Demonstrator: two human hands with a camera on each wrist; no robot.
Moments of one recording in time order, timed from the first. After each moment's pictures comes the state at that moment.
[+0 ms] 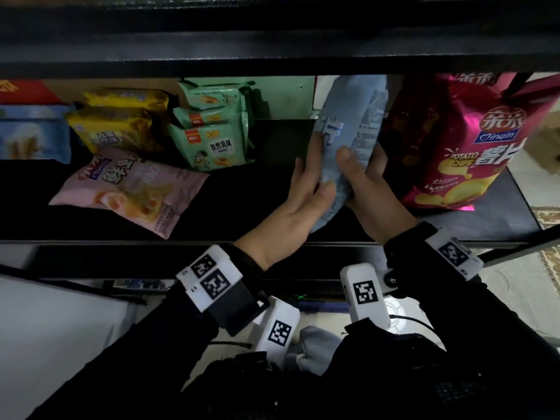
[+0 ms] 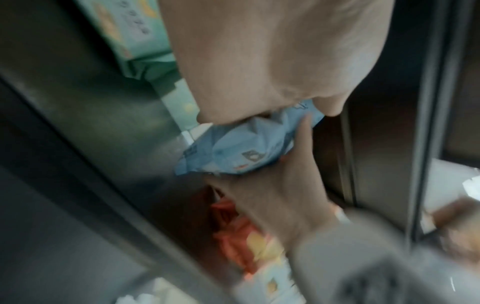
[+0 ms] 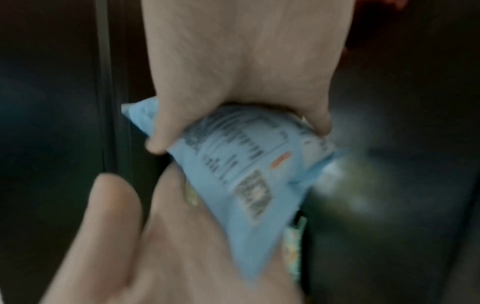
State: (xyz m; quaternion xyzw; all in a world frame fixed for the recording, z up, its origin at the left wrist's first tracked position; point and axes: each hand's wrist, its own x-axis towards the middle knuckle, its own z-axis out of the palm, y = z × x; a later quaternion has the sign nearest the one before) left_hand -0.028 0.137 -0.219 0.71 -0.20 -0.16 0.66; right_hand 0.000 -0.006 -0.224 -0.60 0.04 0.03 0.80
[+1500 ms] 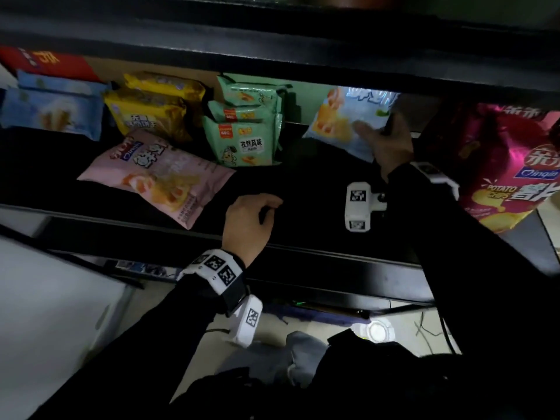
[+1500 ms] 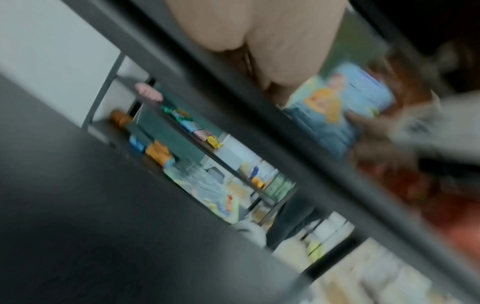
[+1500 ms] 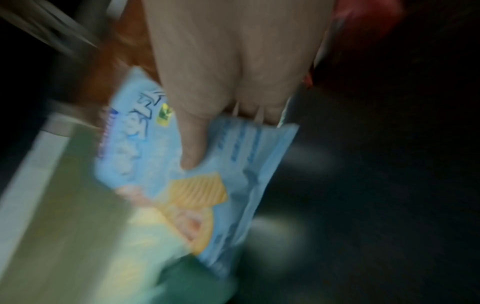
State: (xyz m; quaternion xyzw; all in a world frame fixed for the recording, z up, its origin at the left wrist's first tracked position) left_hand -0.011 0.211 -0.299 0.91 -0.03 0.11 0.40; right_hand 0.120 -0.007 -0.236 -0.73 0.06 -0.10 0.67
